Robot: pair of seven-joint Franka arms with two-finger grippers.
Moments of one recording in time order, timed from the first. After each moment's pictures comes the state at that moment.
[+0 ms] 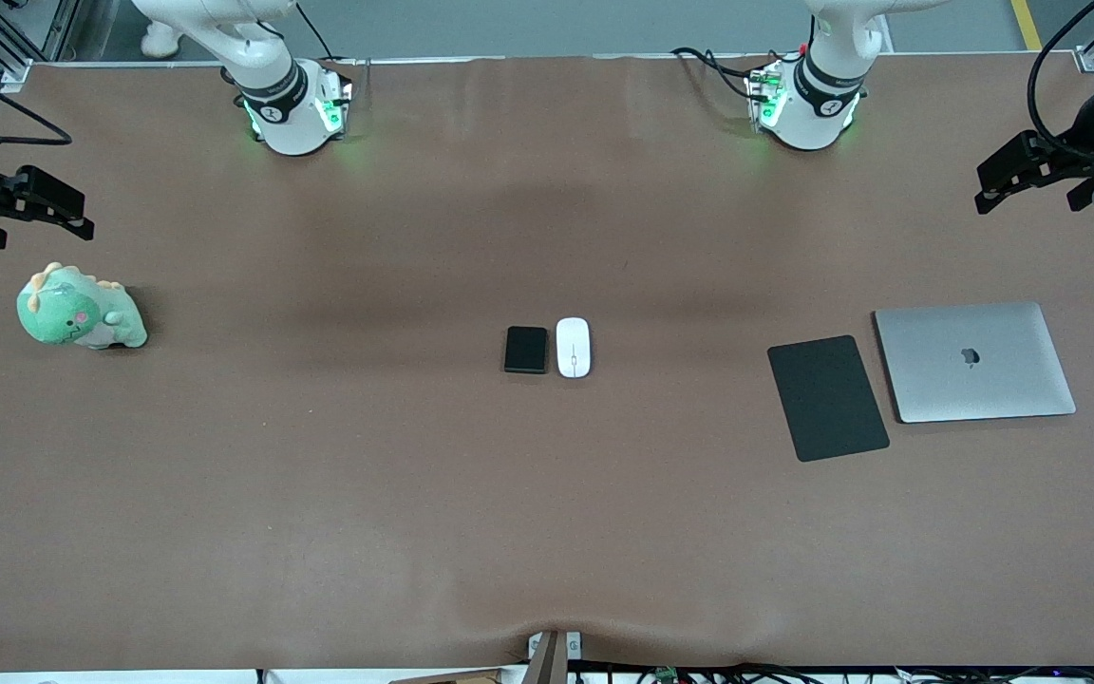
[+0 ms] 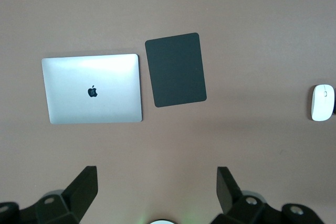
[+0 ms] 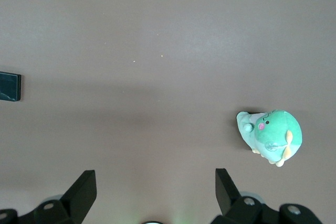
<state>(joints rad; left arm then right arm) 0.09 -0.09 -0.18 -1.57 0.01 1.48 -0.08 0.02 -0.01 -0.03 -1.52 0.01 1.45 -0.11</state>
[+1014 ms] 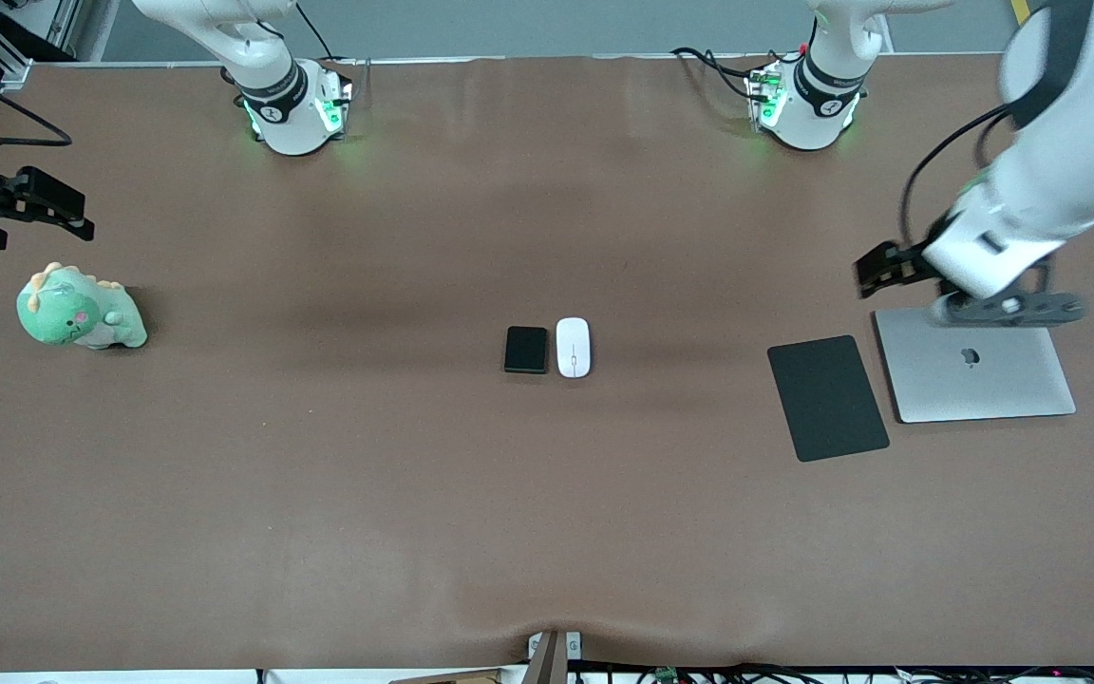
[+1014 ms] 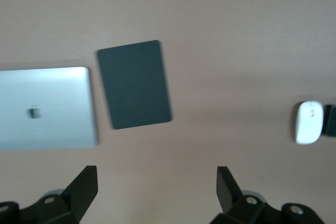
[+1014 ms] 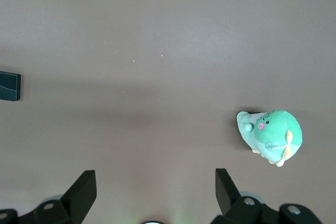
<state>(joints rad) -0.01 0.09 -0.26 -1.69 0.01 1.76 -0.28 0.02 -0.01 -0.03 -1.52 0.01 1.45 -0.11</state>
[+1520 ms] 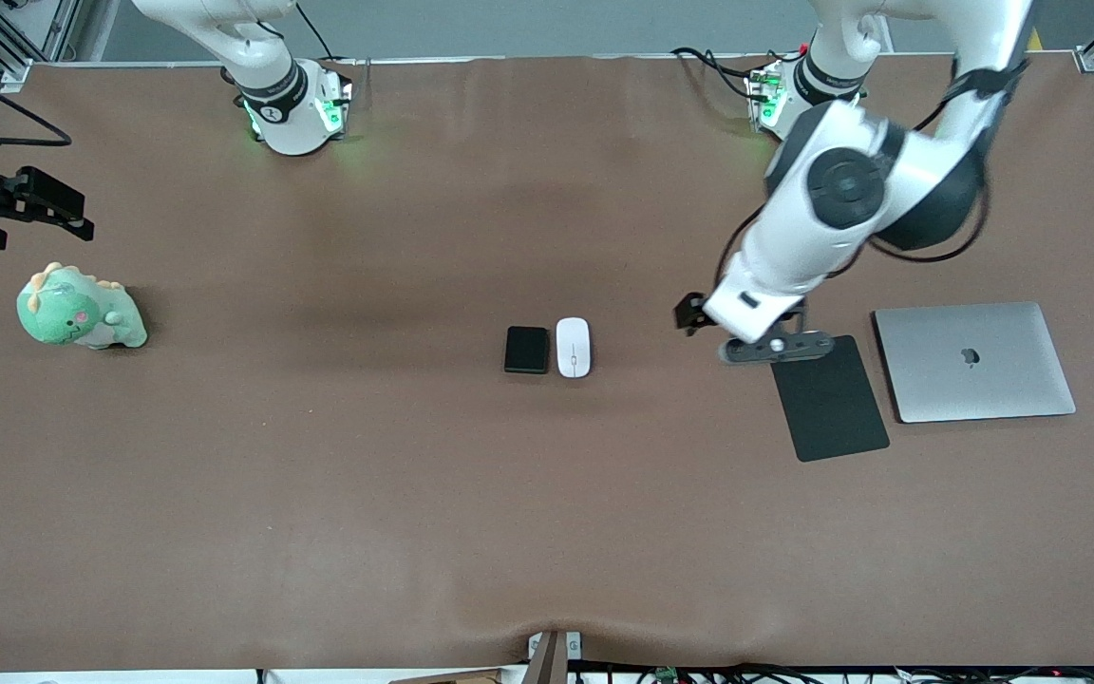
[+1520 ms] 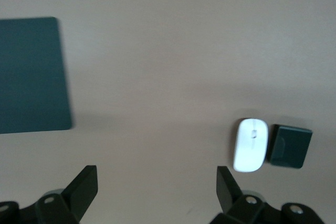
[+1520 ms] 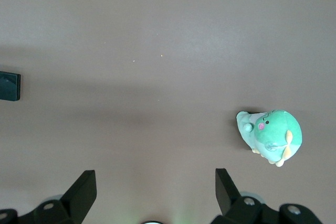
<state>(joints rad) -0.25 0.29 -0.29 -1.77 0.02 2.08 -0.64 0.02 -0.01 -0.03 -1.52 0.01 1.45 -0.12</state>
